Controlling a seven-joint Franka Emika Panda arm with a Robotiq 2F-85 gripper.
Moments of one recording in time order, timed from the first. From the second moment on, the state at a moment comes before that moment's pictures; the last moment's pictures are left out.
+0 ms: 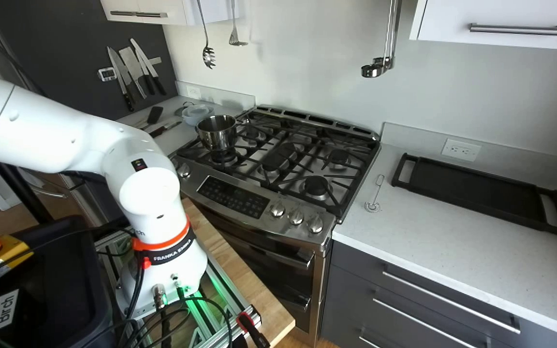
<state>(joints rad) -0.04 -0.79 0.16 -1.92 -0.51 1.91 0.01</state>
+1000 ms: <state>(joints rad) -0.05 -0.67 0.23 -1.77 -0.55 2.09 0.01</state>
